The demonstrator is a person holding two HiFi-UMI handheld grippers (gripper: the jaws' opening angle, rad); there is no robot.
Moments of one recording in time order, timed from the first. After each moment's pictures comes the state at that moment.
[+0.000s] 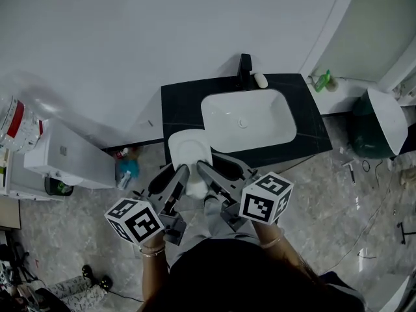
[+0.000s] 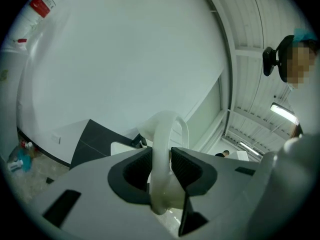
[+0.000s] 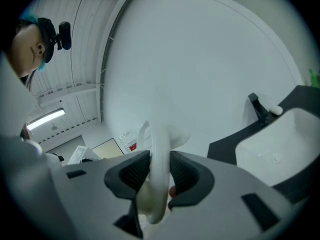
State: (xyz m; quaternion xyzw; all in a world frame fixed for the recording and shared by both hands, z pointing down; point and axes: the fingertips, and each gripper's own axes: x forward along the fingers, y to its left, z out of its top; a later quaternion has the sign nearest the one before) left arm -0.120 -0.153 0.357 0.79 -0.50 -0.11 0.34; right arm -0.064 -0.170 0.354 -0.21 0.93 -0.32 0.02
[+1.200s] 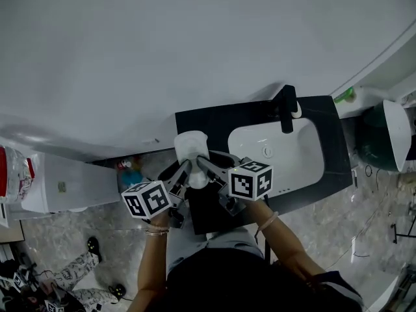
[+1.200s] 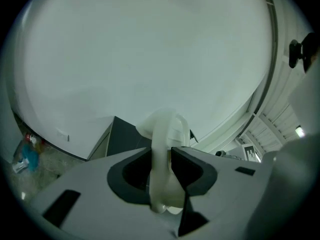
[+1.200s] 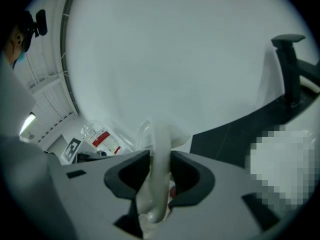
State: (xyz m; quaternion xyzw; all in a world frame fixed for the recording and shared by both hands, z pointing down) left arm -0.270 -0.384 0.510 0.73 -0.50 -0.05 0.47; right arm -0.218 -0.404 0.503 -0.23 0.88 -0.40 -0.11
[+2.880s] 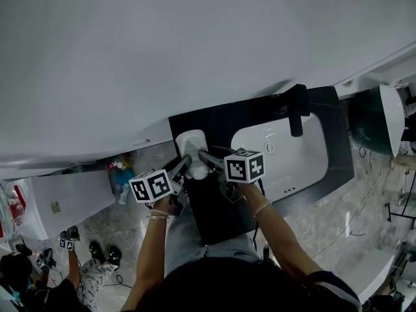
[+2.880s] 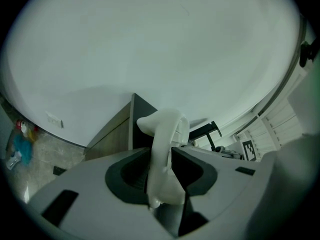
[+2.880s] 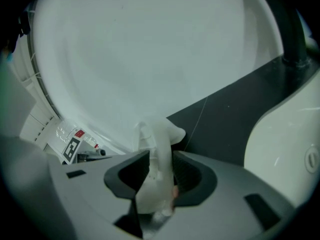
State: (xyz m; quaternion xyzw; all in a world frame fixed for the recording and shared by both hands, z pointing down) left arm -0.281 -0.442 0.640 0.71 -0.43 -0.01 0.56; right arm -0.224 -0.463 0.634 -0.27 0.82 -0.47 -0.18
